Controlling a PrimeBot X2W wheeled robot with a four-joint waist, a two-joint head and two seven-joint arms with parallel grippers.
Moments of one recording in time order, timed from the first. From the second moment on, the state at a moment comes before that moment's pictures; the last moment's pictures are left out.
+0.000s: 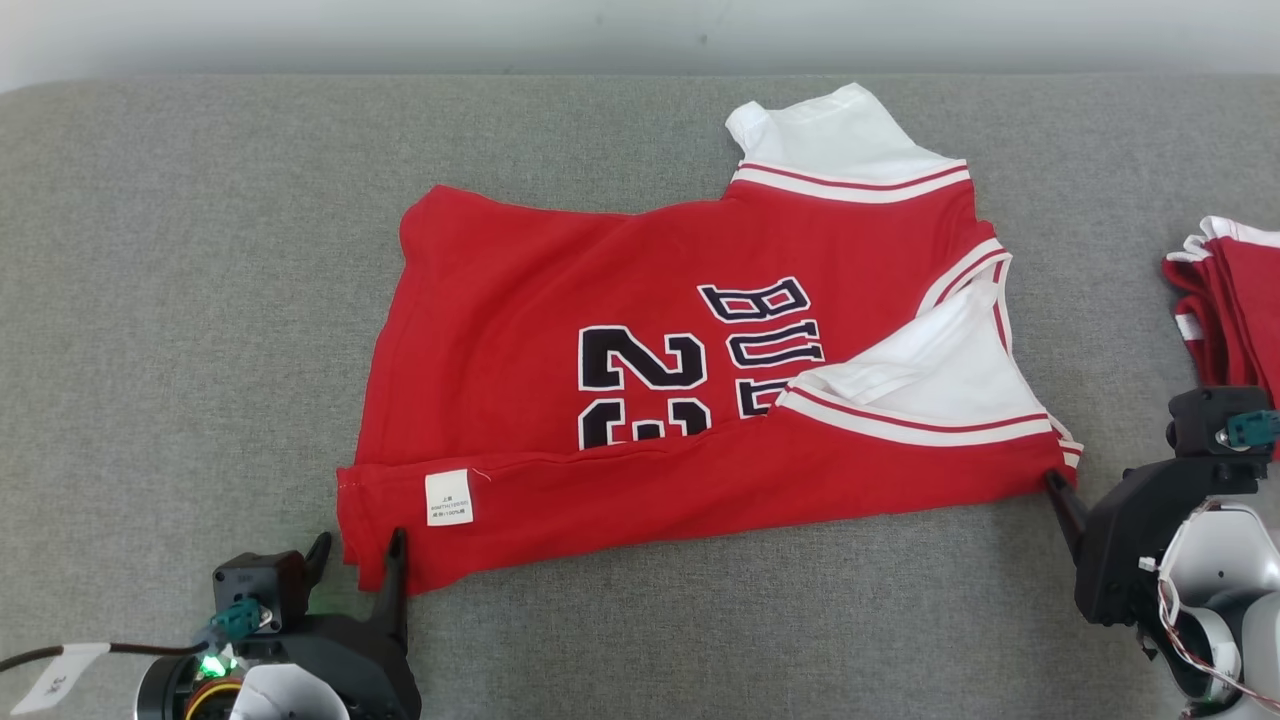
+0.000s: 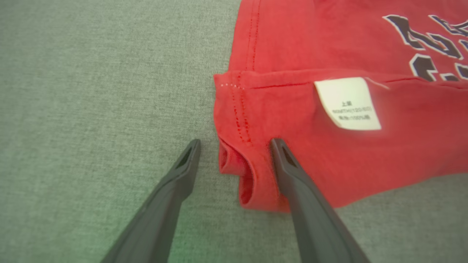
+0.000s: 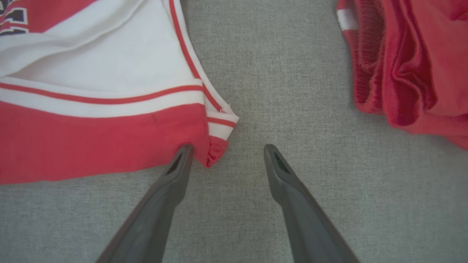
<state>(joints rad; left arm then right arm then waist) -0.20 0.23 -0.24 0.29 -0.41 0.09 0.13 -0.21 -0.17 -0.17 -0.02 0.14 0.13 0.83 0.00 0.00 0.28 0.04</state>
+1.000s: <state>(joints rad) -0.24 0.22 -0.25 0.33 -0.53 0.01 0.19 -0.31 -0.12 -0.18 0.15 0.14 0.13 0.76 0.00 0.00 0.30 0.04</state>
